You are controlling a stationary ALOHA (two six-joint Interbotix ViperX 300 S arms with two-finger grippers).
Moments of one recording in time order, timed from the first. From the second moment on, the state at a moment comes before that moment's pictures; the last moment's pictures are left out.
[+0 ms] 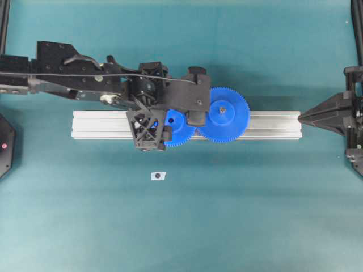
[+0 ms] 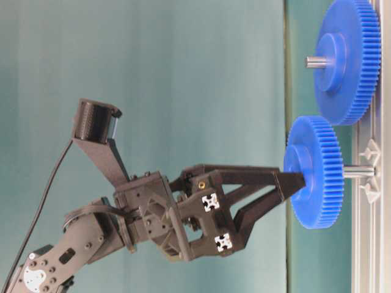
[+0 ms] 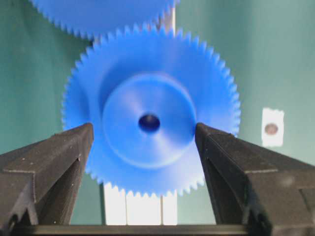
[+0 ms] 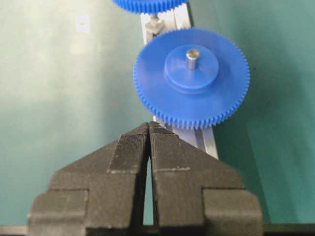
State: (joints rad) left arm 0.09 0.09 0.28 0.02 0.66 0.14; right arm -0.07 -1.02 1.19 0.00 0.34 0.07
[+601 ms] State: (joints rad) left arm 0.10 0.15 0.25 0.02 0.70 0.16; right arm -0.07 -1.02 1.20 0.00 0.33 0.07
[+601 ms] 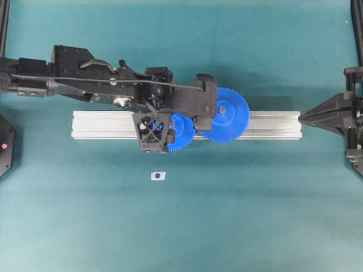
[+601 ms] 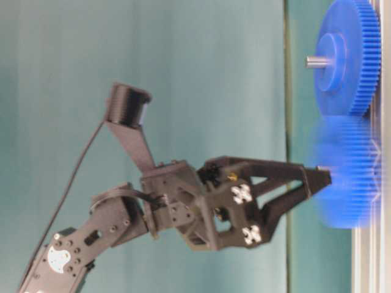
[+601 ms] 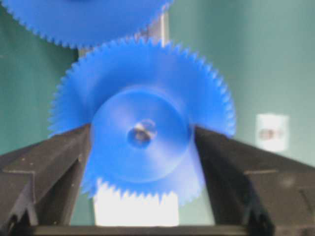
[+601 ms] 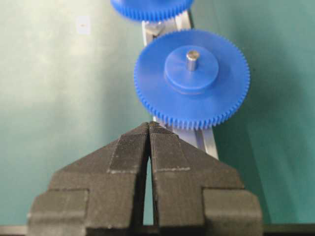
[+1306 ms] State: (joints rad) left arm 0.11 -0.03 0.29 0.02 0.68 0.09; right arm -0.07 -1.03 1.20 0.00 0.32 0.07
